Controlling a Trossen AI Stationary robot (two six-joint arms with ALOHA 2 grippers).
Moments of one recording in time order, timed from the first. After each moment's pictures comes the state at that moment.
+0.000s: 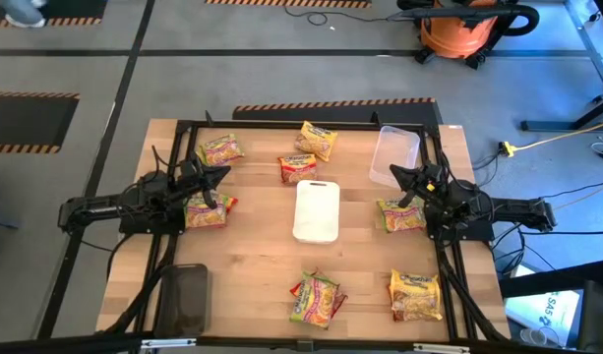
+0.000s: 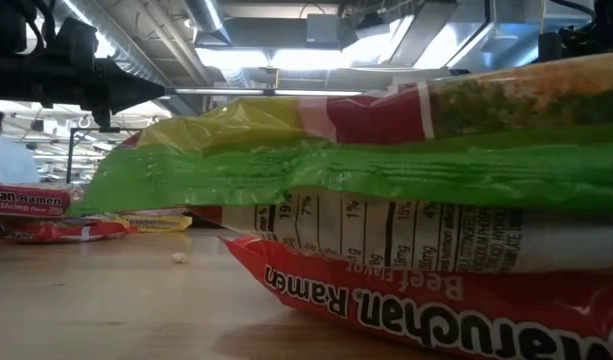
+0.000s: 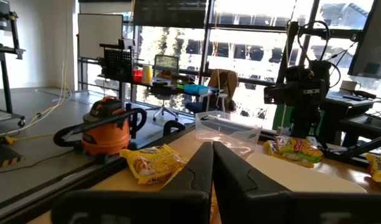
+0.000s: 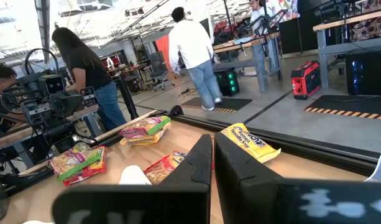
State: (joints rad) left arm 0.18 0.01 0.01 0.15 -0.30 -0.10; right arm -0.03 0.01 0.01 0.07 0.56 0.26
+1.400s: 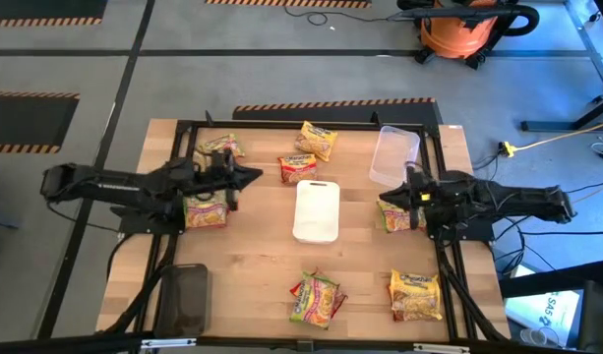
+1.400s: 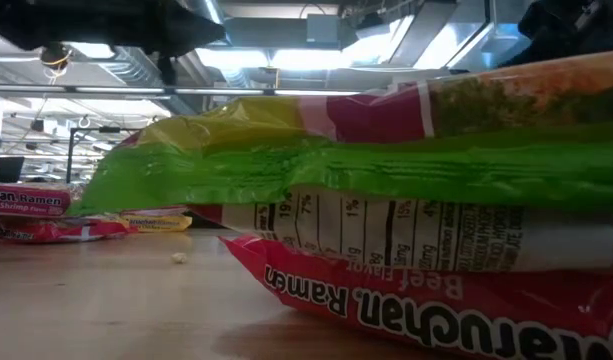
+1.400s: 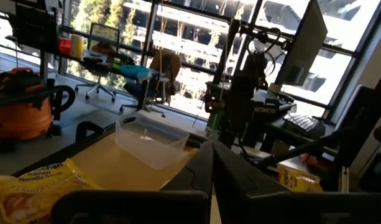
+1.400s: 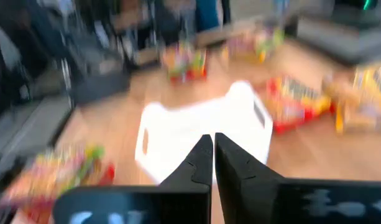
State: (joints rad) left arm 0.09 0.83 0.39 0.52 -0.14 -0.28; right arm -0.03 0.35 0.34 -0.29 -0.01 0.25
